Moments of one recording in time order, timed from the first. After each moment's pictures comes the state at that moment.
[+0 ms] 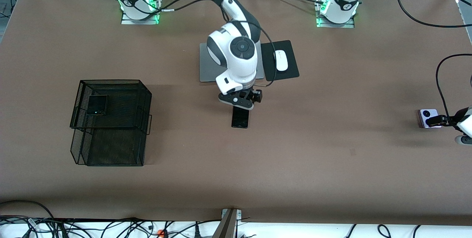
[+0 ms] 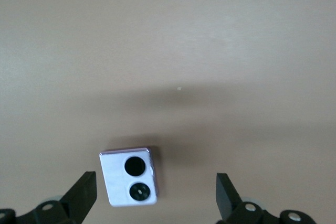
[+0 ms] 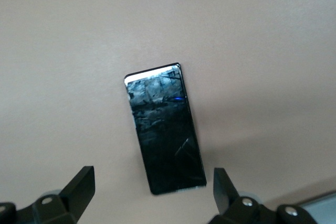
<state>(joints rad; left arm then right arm) 0.56 0.61 -0.20 -1.55 0.27 2.15 0.33 1.04 0.89 -0.35 -1.18 0.23 2.11 1.02</state>
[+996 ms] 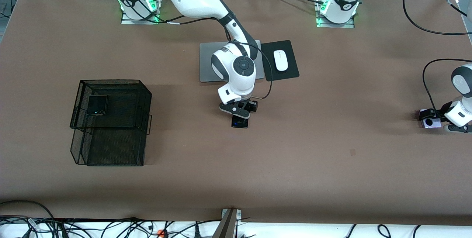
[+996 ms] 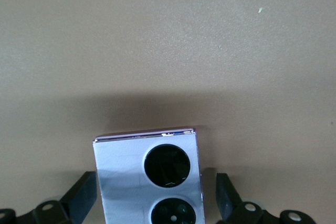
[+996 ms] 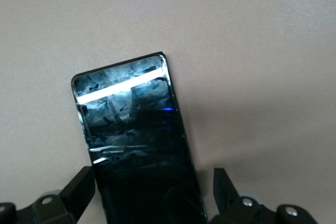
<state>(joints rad) 0.72 0.74 -0.20 -1.69 0.27 2.42 0.42 1.04 1.04 -0.35 -1.18 0.23 2.24 1.06</state>
